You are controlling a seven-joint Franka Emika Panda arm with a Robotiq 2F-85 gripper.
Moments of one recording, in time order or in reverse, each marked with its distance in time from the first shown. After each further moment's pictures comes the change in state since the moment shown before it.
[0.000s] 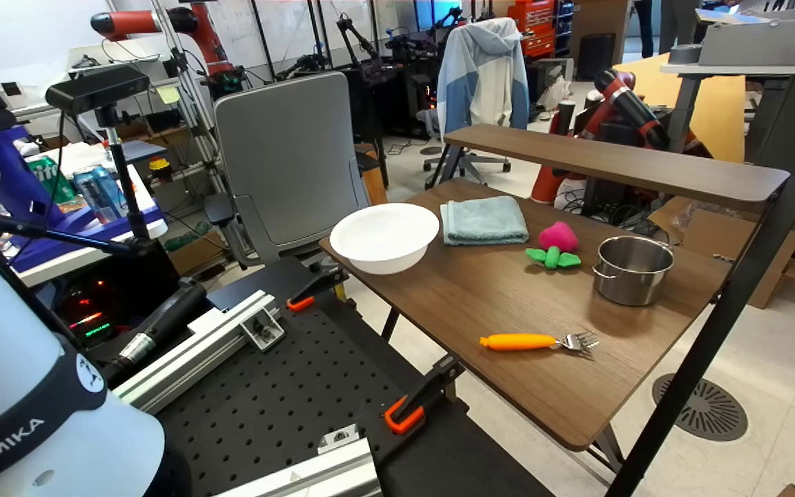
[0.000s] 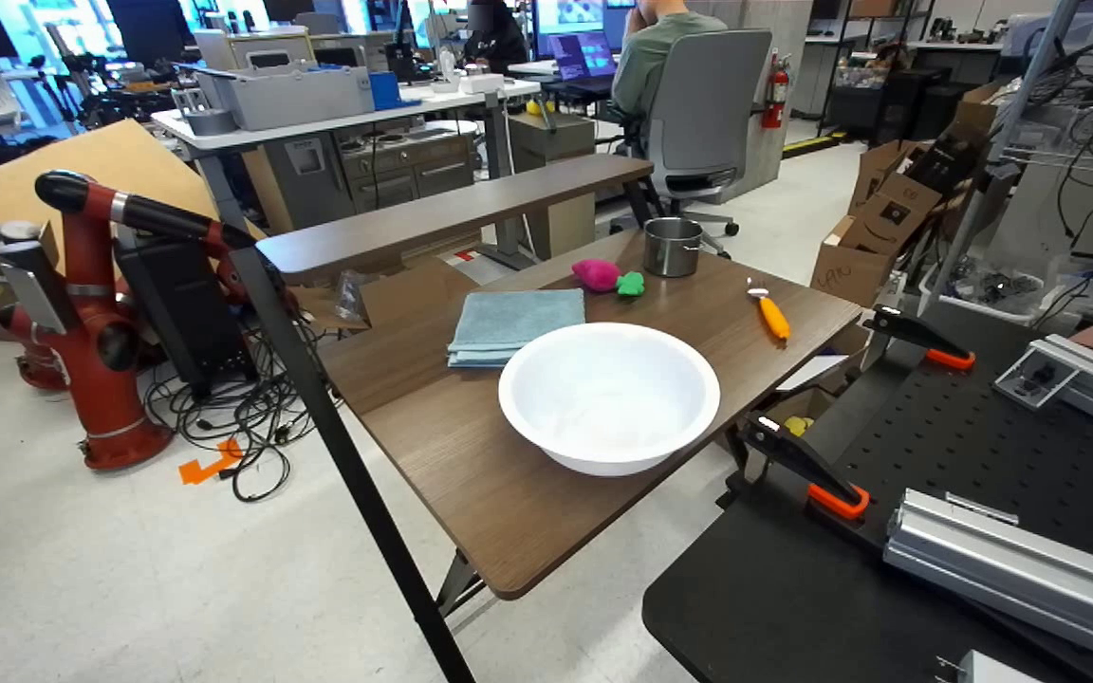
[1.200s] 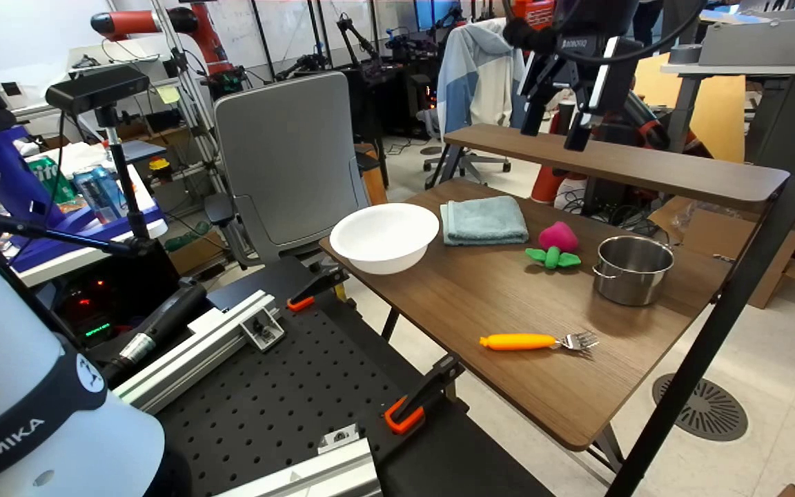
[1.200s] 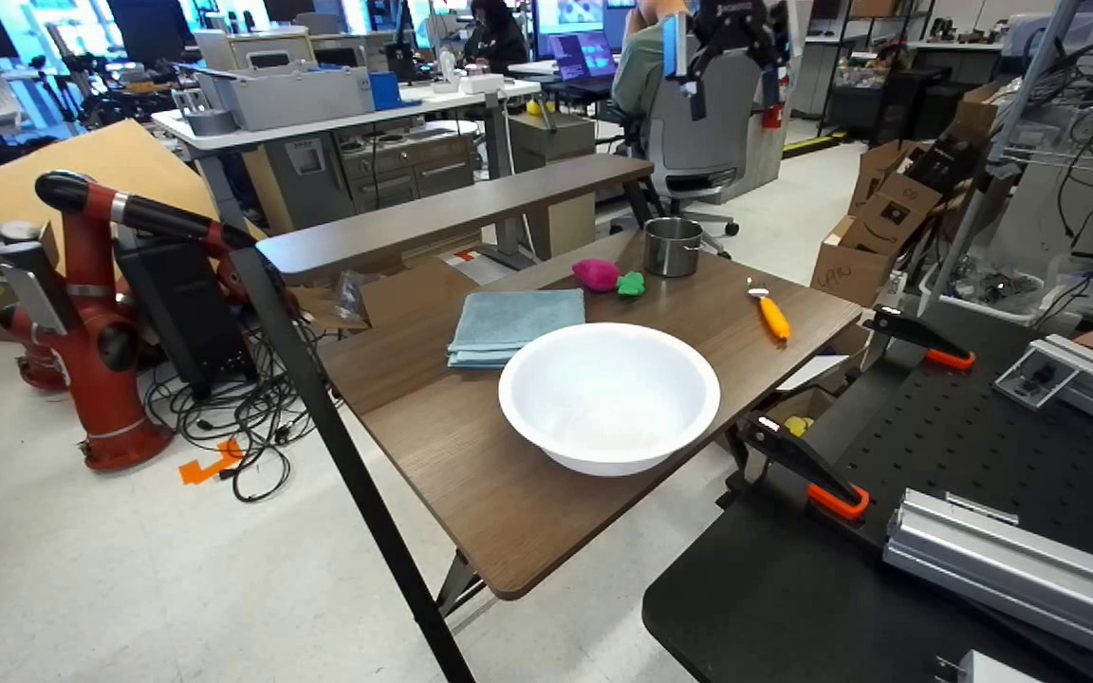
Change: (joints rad) arm 0.056 0.884 0.064 0.608 0.343 0.177 0.291
